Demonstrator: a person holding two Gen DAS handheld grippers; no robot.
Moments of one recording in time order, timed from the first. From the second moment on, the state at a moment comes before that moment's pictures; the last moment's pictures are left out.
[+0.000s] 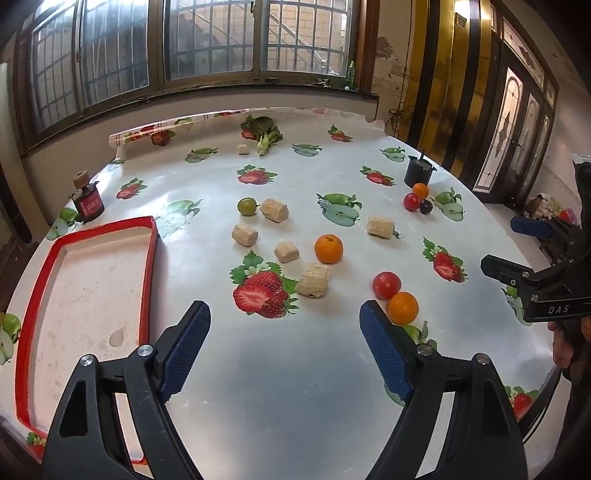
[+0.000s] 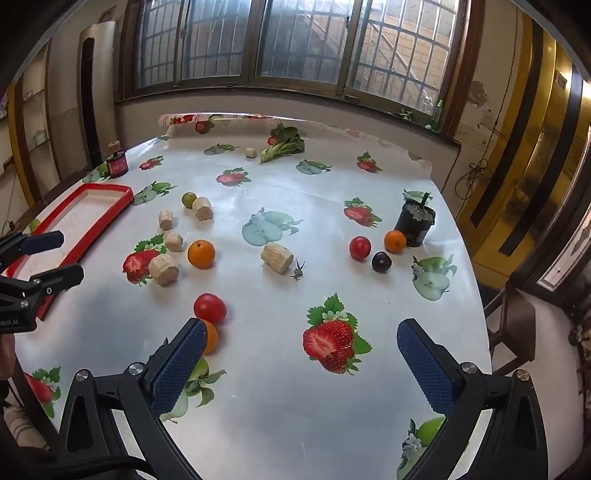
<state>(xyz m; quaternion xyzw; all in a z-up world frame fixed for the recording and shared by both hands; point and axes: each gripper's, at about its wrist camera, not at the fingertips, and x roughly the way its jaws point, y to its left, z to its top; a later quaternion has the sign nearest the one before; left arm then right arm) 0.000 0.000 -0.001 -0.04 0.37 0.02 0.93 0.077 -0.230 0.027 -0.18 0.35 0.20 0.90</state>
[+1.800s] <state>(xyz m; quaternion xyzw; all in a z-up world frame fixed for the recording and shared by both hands) 0.084 -0.018 -0.042 -0.04 0.44 -0.04 0.90 0.158 -0.207 -0.016 -0.10 0.42 0.27 0.86</state>
